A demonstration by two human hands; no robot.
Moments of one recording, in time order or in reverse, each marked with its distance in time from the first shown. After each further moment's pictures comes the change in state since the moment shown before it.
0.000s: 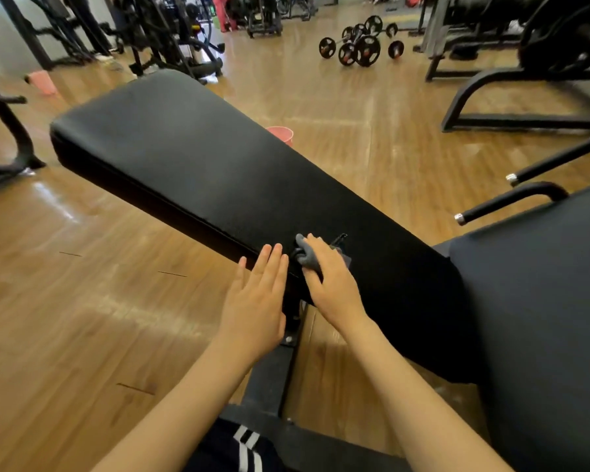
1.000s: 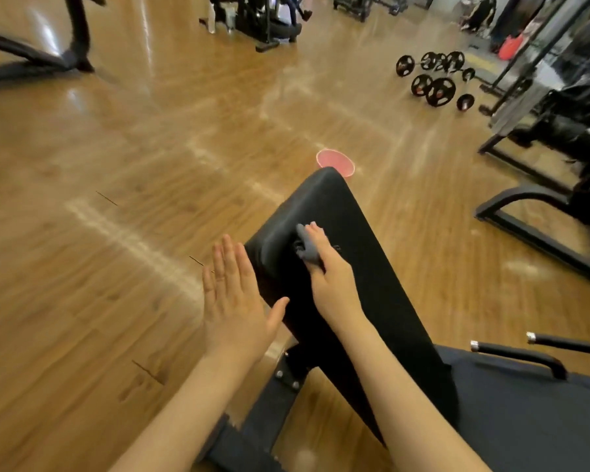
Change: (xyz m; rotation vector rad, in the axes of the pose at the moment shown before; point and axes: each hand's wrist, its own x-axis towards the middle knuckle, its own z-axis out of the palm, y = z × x) left_hand 0.031 -0.237 -0.096 -0.533 0.123 -0.678; right_hand 0.181 -0.264 0.059 0.099 -0.299 -0.026
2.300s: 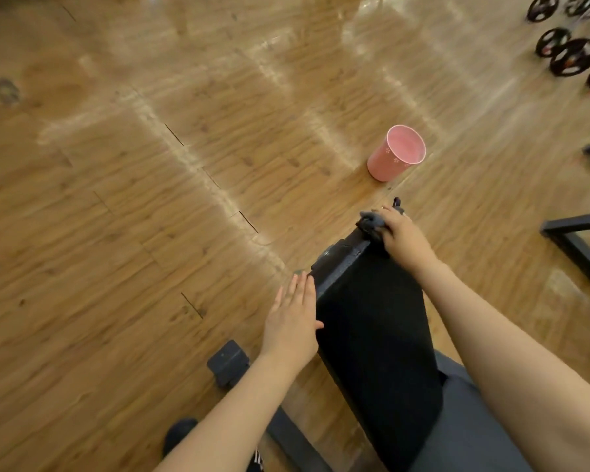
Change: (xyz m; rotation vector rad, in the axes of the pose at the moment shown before) left_hand 0.064 0.016 -0.064 -0.152 -0.620 -0.201; right_hand 0.196 -0.017 -0.052 -0.589 -0.426 0.018
